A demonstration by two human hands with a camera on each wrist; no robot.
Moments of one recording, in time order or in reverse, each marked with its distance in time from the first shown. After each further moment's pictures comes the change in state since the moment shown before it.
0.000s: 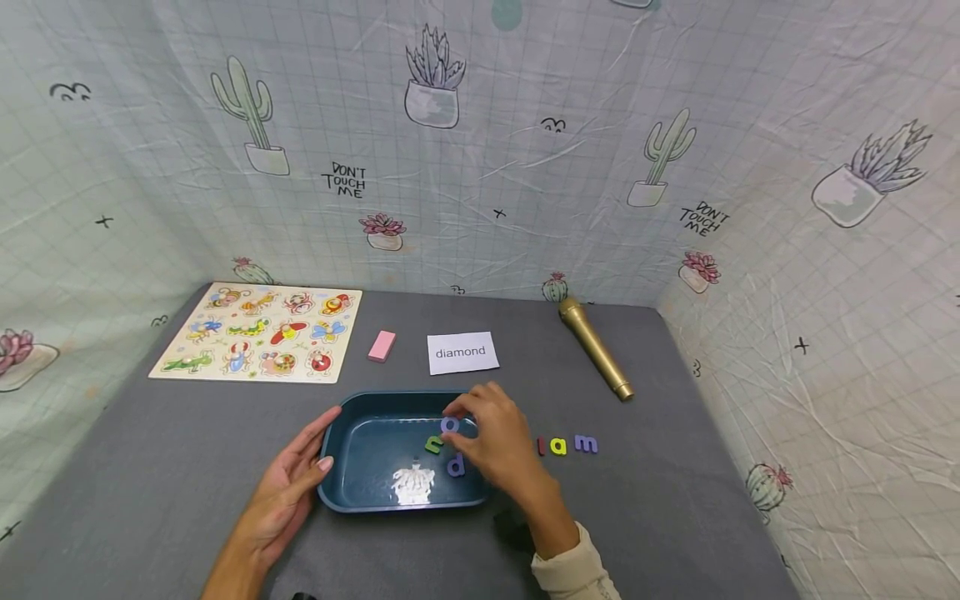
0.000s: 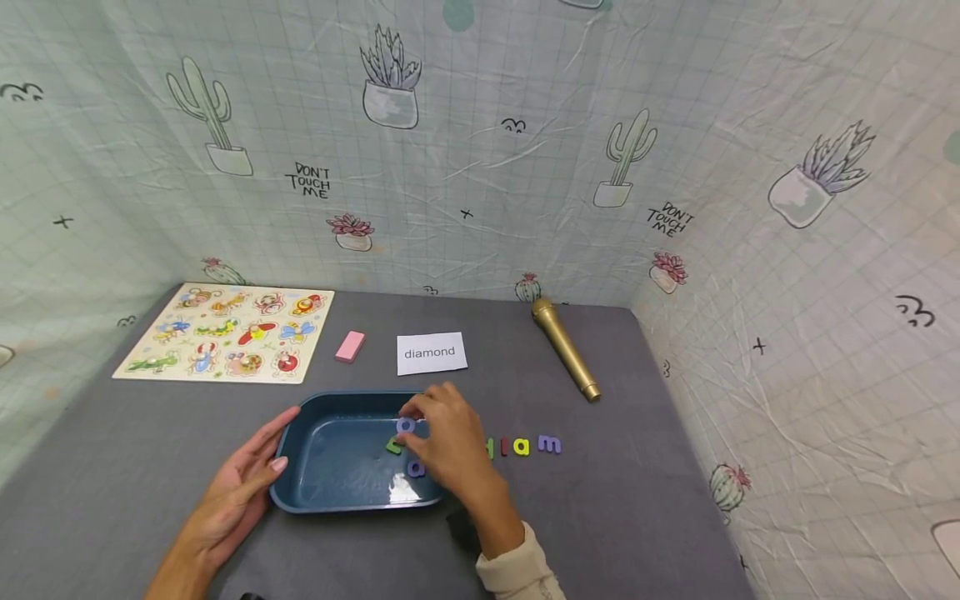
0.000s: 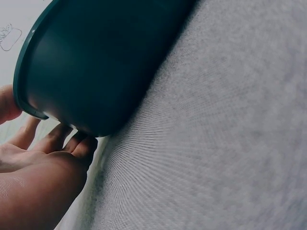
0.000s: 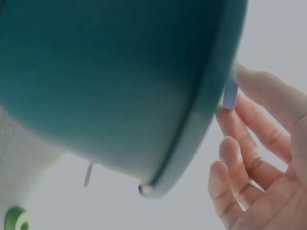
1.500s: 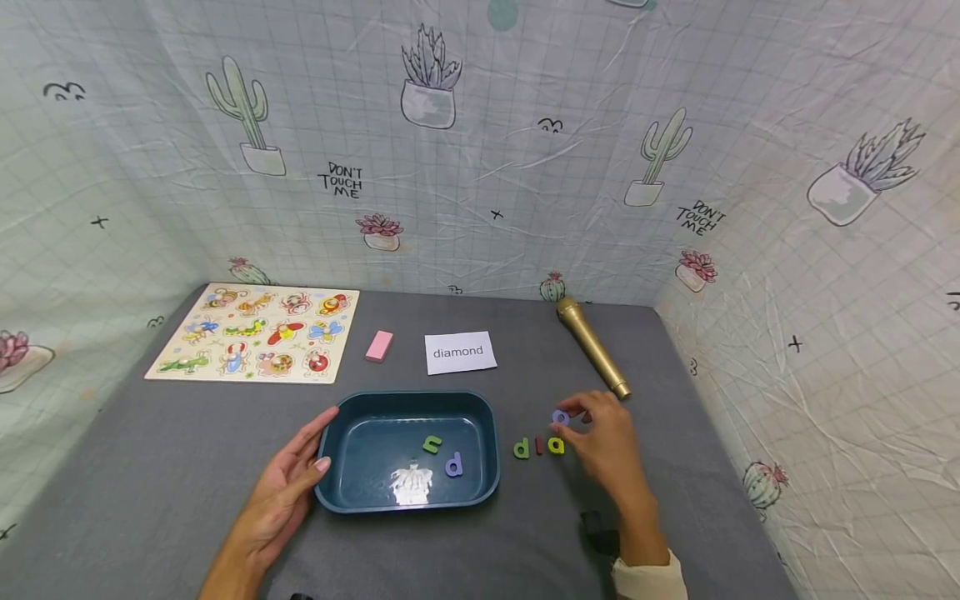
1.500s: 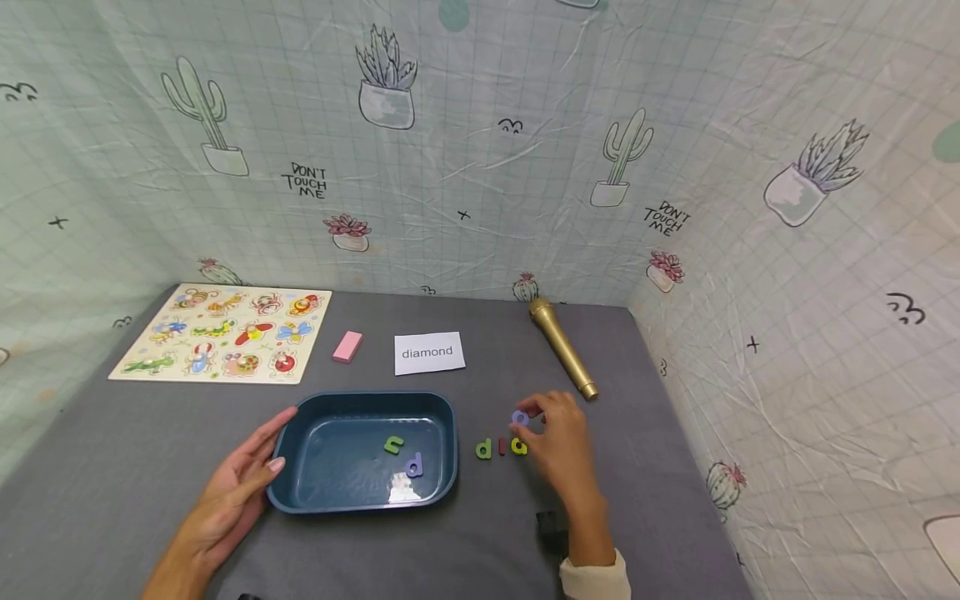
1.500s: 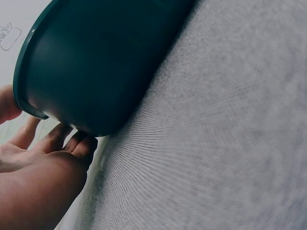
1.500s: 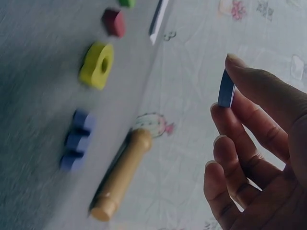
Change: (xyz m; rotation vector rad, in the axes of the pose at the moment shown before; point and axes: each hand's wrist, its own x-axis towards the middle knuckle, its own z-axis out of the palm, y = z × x) left_hand -0.001 0.001 0.001 -0.003 0.004 -0.004; right_hand -0.049 0.112 -0.058 -0.102 0.237 0.164
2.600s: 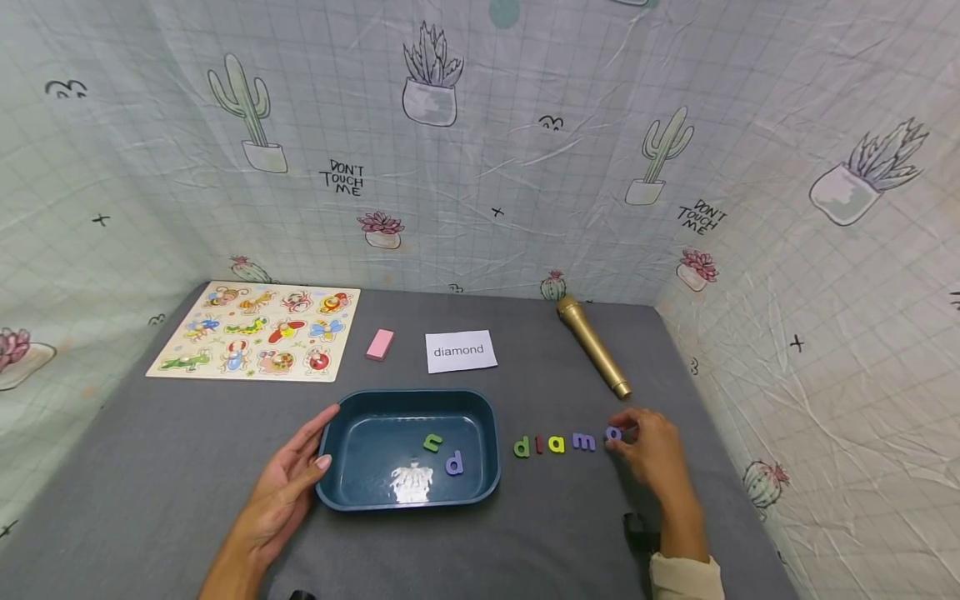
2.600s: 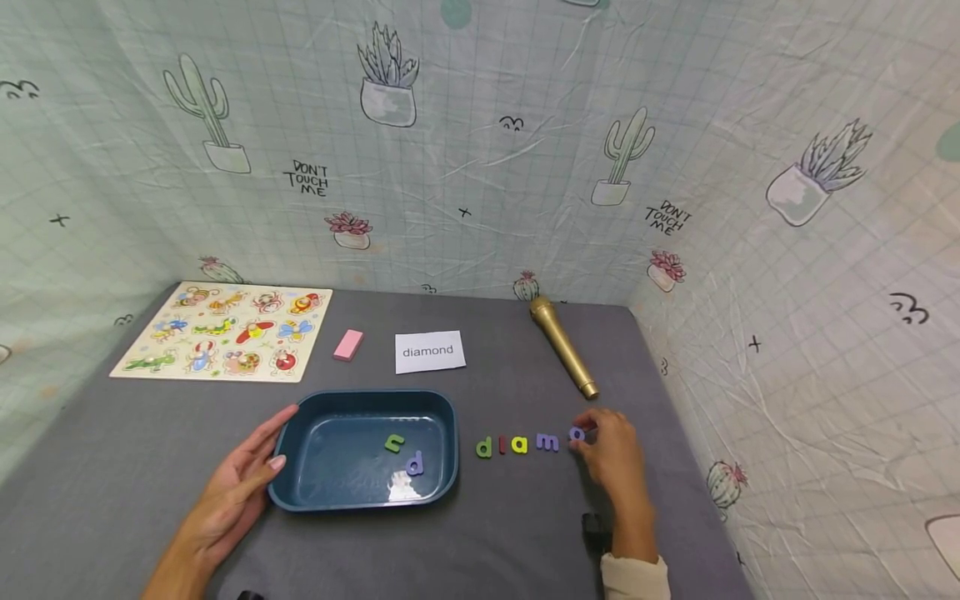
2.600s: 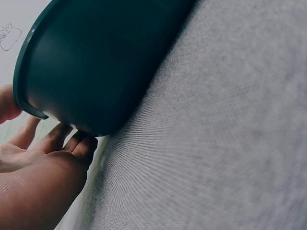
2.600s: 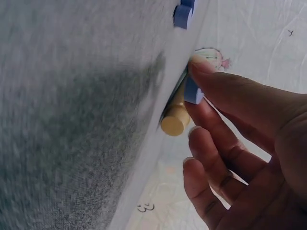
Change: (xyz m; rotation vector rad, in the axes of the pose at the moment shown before) left_hand 0.001 0.002 0.000 0.010 0.023 -0.041; right_hand -0.015 0.081 -0.023 -0.096 -0.215 0.220
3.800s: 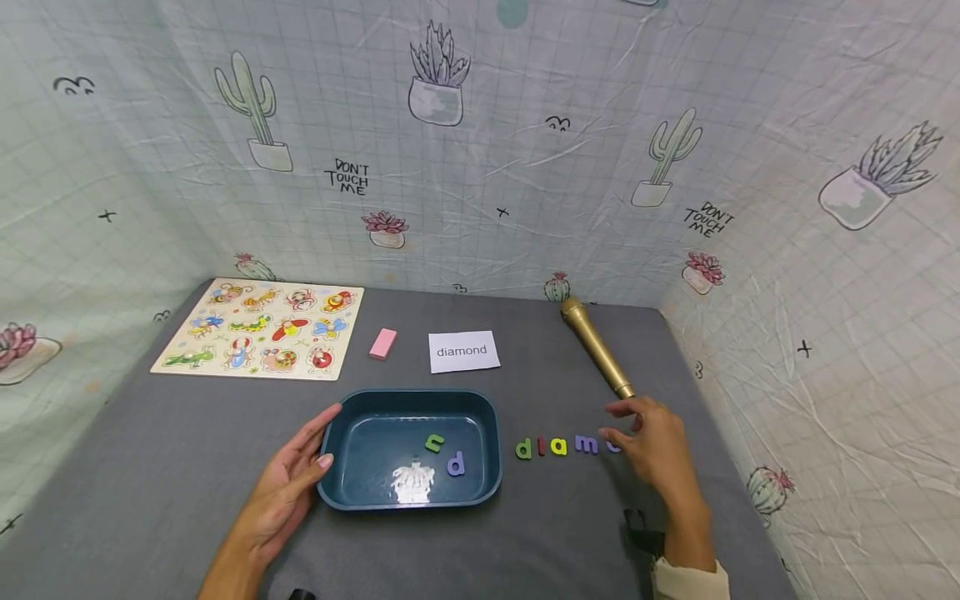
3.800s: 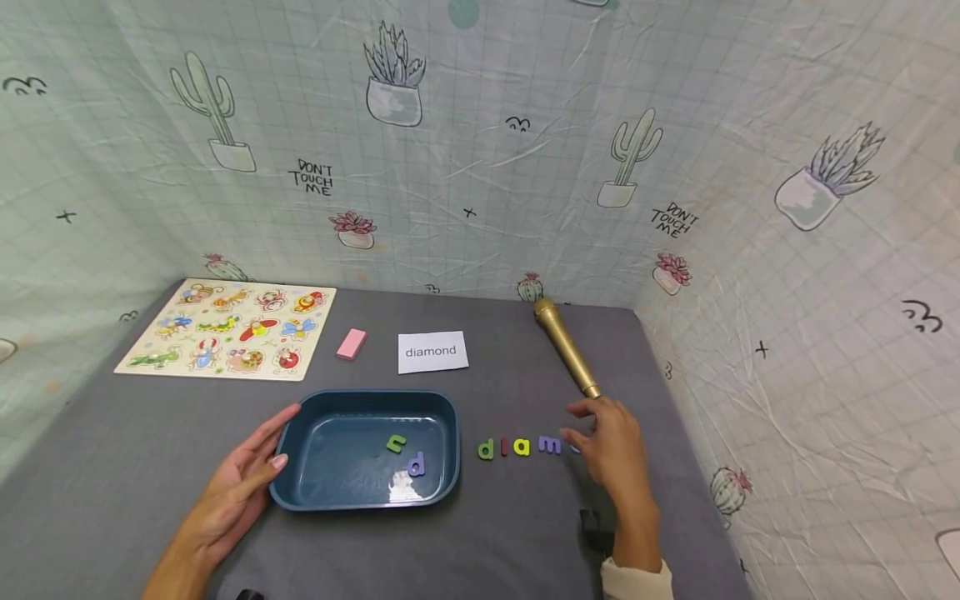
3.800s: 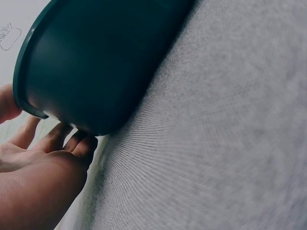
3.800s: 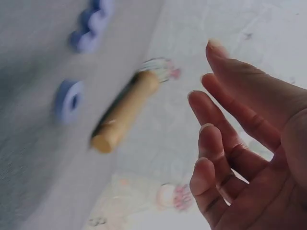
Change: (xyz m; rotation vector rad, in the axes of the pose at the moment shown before) left_hand 0.001 0.001 0.001 0.012 0.011 -0.034; right_hand 0.000 -0.035 -0.023 0.055 0.071 -0.080
